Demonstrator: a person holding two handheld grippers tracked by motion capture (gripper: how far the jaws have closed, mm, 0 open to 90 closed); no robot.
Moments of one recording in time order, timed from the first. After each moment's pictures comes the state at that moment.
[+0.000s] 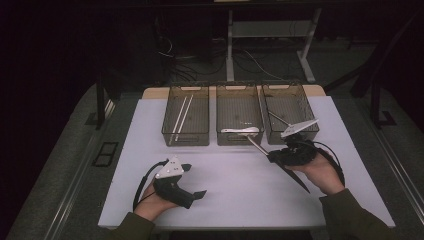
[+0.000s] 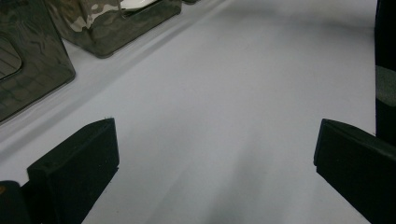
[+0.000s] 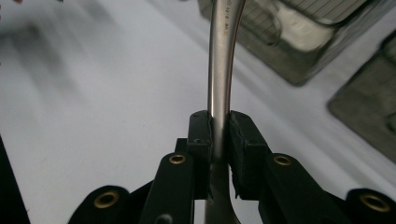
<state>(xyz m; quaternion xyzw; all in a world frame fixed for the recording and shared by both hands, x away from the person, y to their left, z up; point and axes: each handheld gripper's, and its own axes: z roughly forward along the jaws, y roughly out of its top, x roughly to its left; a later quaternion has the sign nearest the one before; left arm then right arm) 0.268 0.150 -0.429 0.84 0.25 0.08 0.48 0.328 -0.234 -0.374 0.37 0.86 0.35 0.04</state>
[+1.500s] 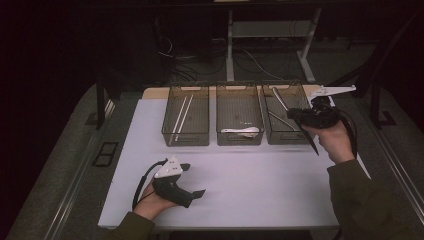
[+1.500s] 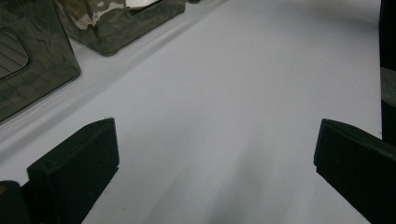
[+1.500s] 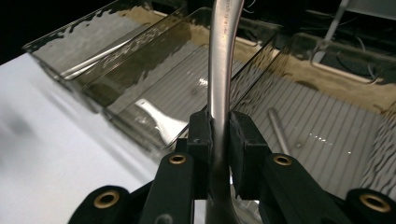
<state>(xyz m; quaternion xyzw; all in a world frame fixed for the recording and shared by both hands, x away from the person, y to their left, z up) 0.271 0.153 -0.431 0.84 0.25 0.08 0.48 0.387 -0.287 -0.322 0.43 0.77 0.43 0.16</state>
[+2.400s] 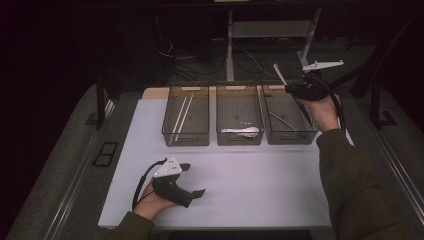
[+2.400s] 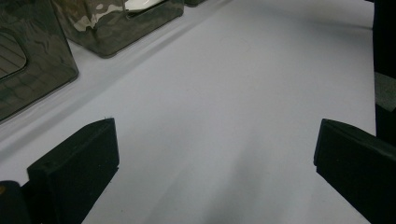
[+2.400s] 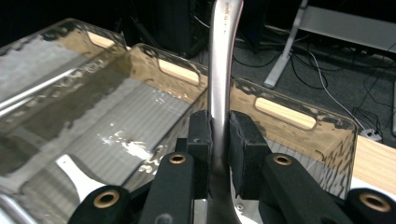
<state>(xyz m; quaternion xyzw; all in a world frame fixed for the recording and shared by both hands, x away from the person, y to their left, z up) 0.272 0.155 -0.430 0.84 0.25 0.07 0.48 0.471 -0.287 -0.317 0.46 0.75 0.42 0.22</state>
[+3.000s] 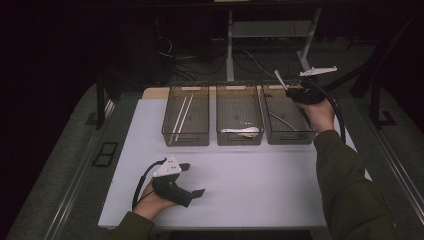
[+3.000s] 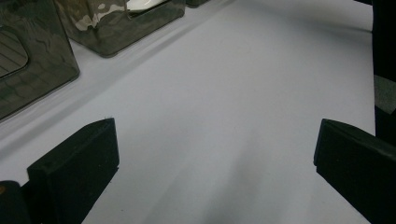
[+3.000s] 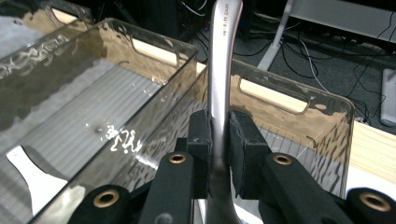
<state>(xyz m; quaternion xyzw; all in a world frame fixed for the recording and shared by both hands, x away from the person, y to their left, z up) 0.272 0.155 -0.431 0.83 0.26 0.07 0.48 0.487 -0.294 -0.348 0.47 0.76 0.39 0.23</state>
